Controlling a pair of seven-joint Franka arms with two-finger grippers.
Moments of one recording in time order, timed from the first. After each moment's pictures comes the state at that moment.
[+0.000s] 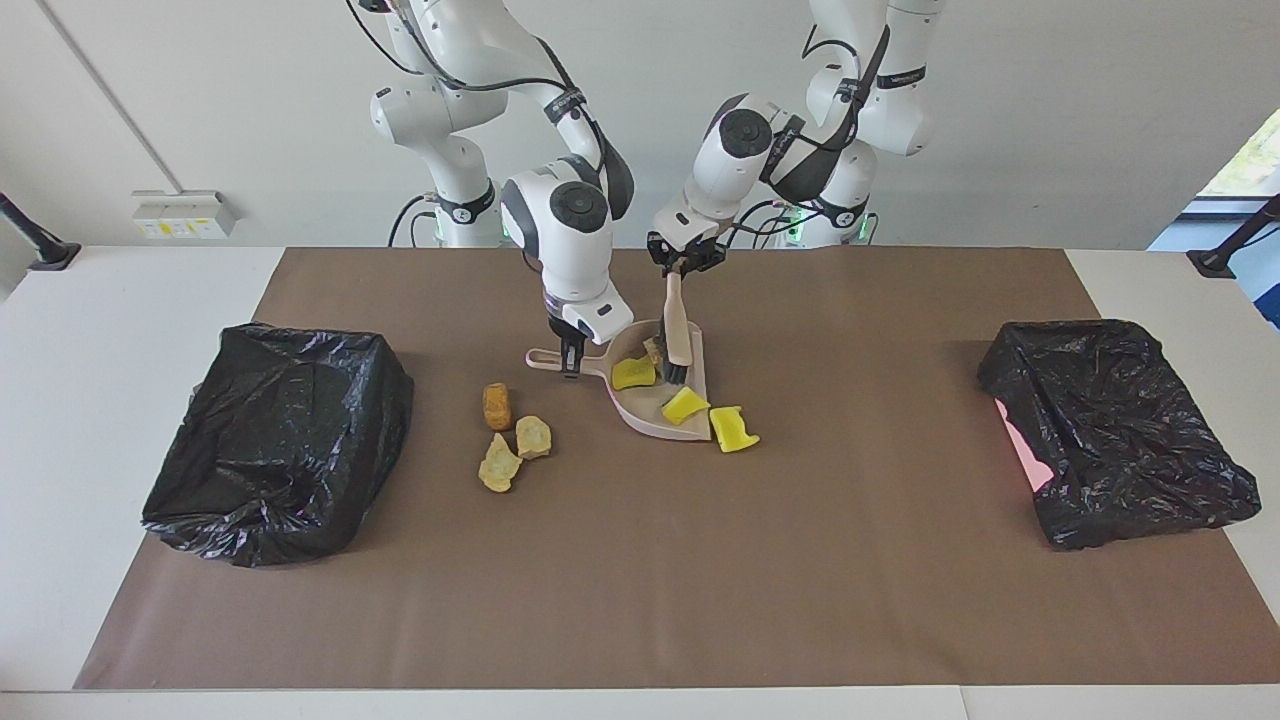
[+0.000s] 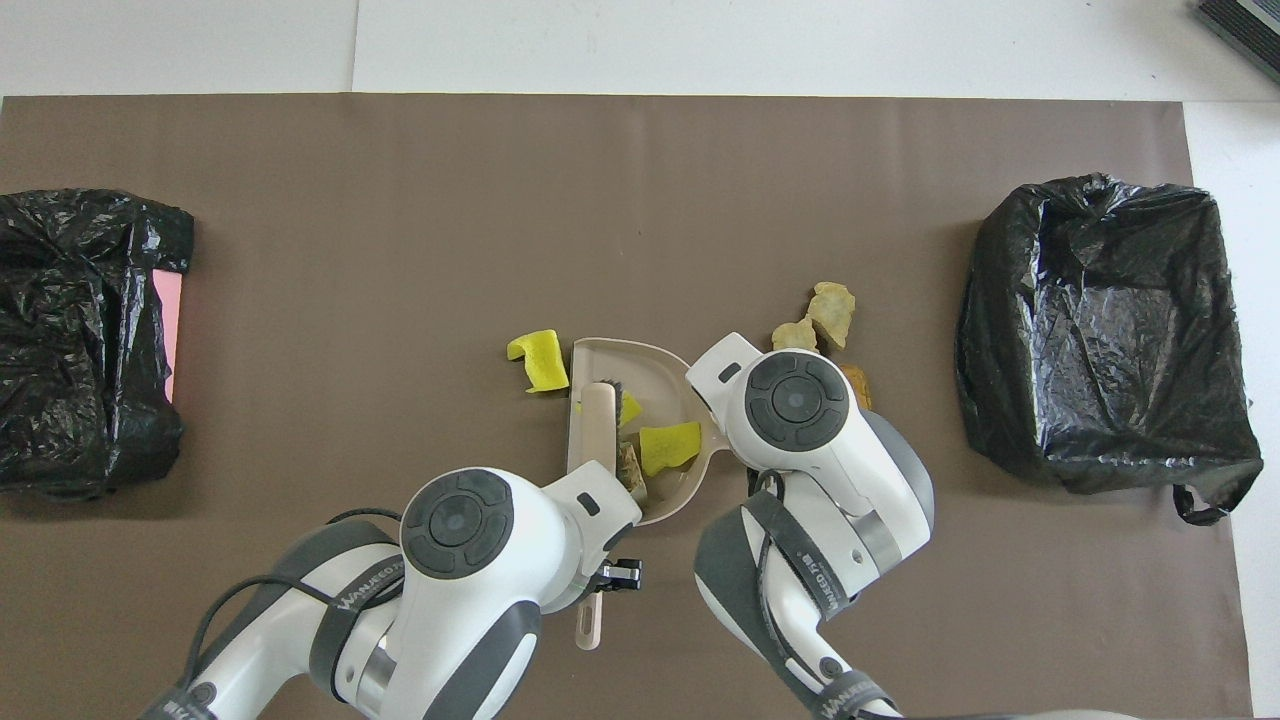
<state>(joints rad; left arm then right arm) -0.73 -0.07 -0.01 -2.26 -0.35 2.10 -0.41 0.48 0.17 0.03 -2.07 -0.10 2.15 -0.89</state>
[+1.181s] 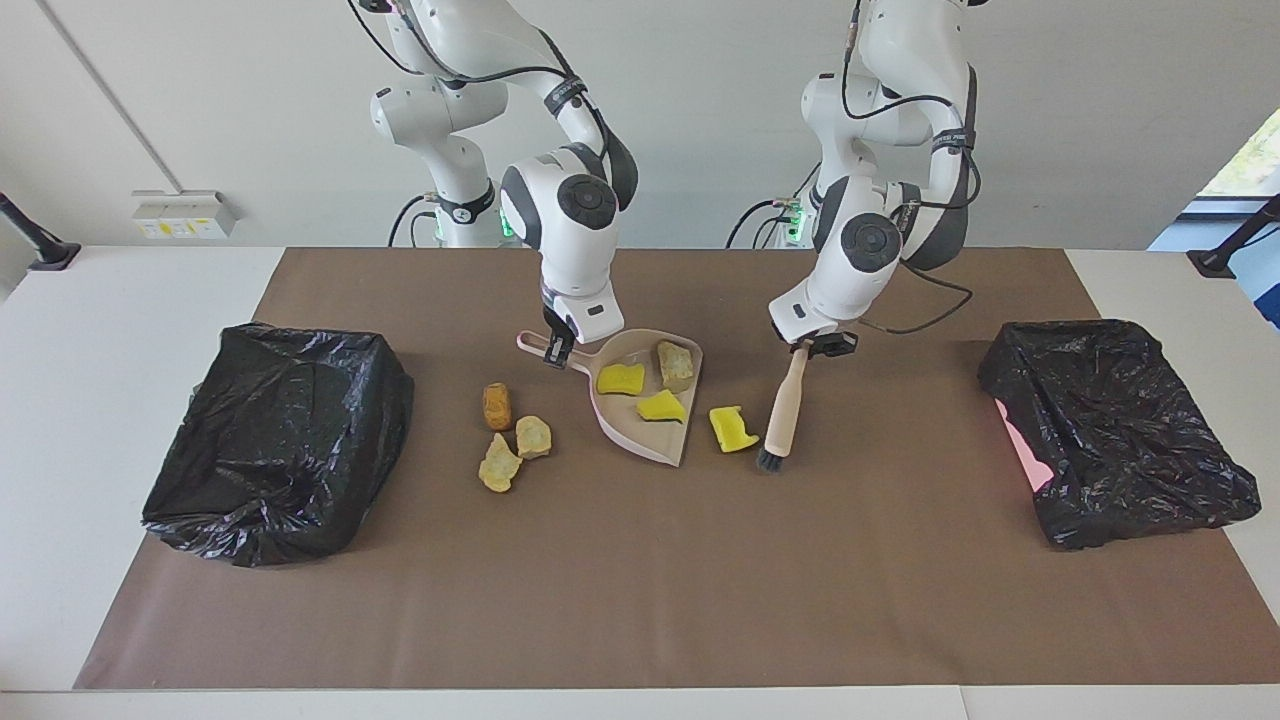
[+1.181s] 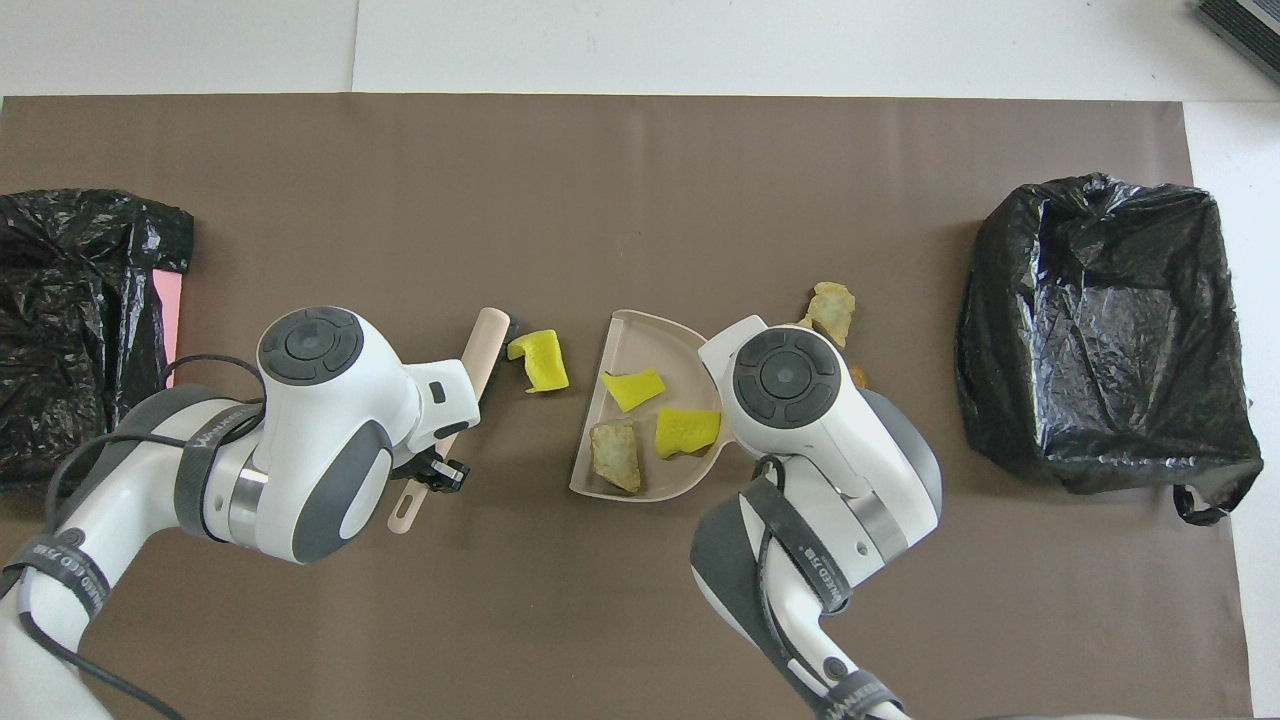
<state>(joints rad) -0.41 0.09 -0.01 -2.16 -0.06 1.98 0.12 0.48 0.17 0.02 -2.00 -0.14 2.01 -0.73</state>
